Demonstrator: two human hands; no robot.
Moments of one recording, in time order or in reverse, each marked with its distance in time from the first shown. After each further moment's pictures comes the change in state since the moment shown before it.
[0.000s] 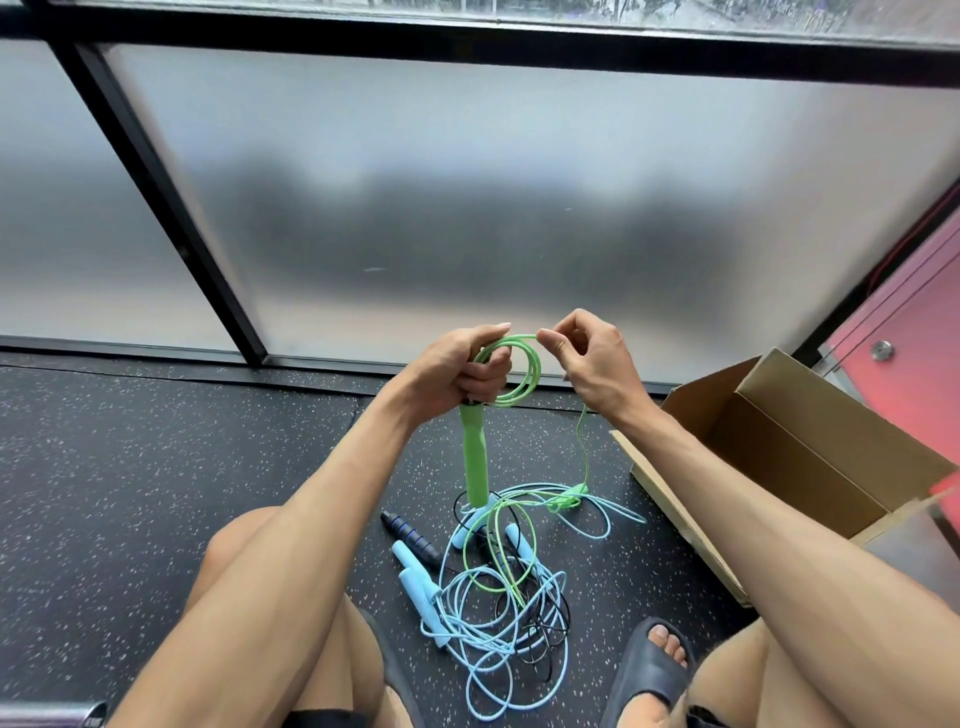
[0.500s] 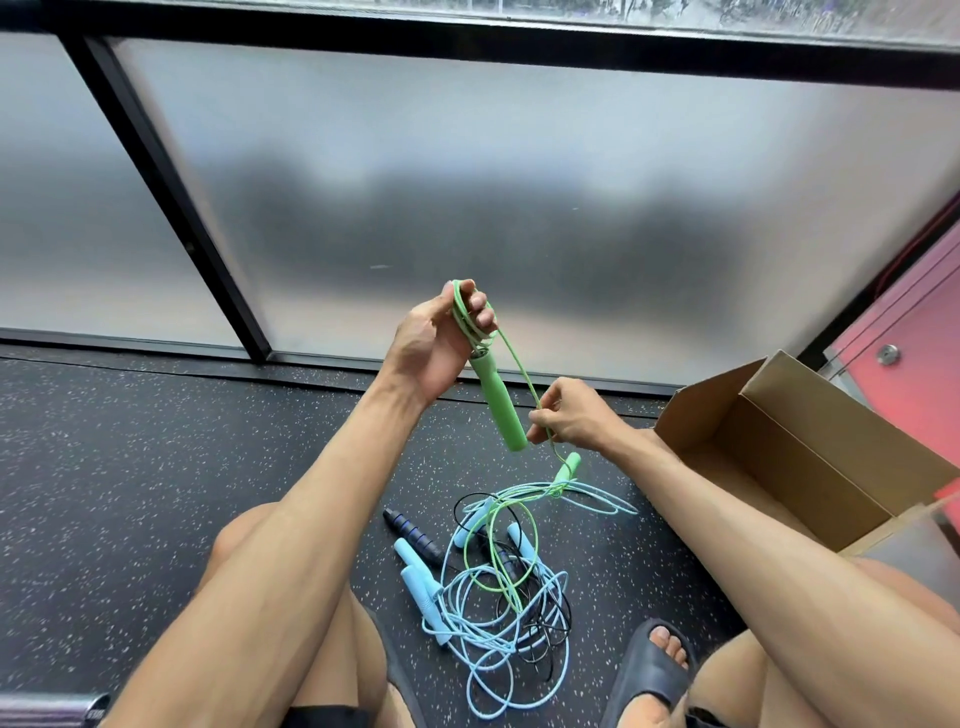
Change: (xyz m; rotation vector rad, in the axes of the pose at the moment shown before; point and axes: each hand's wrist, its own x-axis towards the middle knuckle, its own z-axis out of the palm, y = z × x) left_hand 0.001 0.011 -0.013 -0.580 0.270 0.348; right_hand -0.020 0.029 0.028 -0.239 -0.423 0.375
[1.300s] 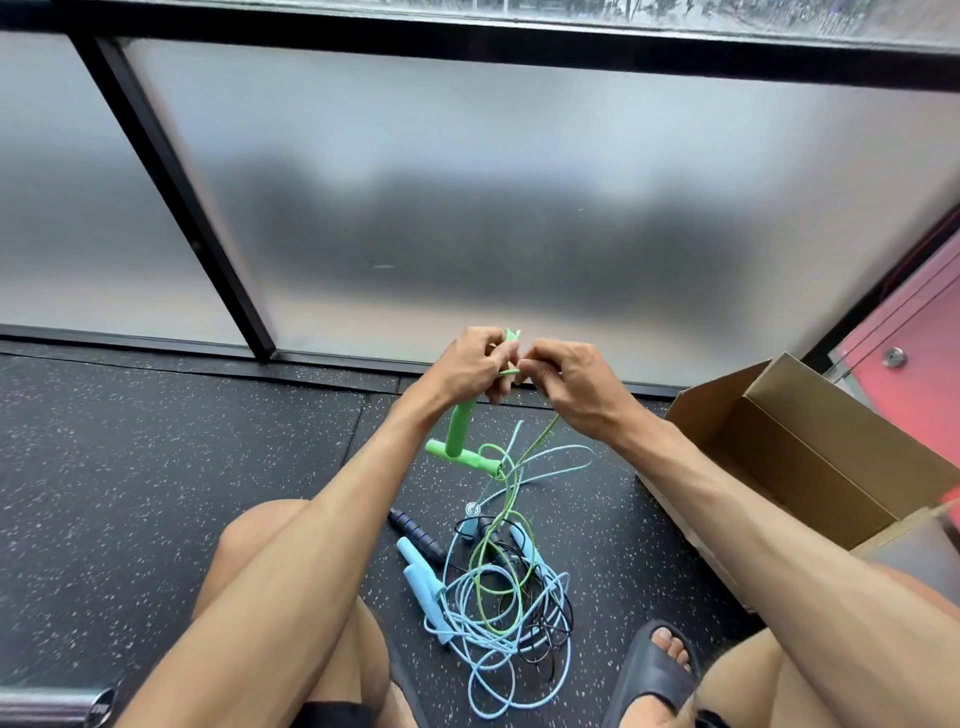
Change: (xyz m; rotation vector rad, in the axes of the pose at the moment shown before) left_hand -0.002 -0.024 -0.001 1.264 -0.034 0.017; right_hand -0.027 -0.046 -0.023 -0.088 0.239 -0.582
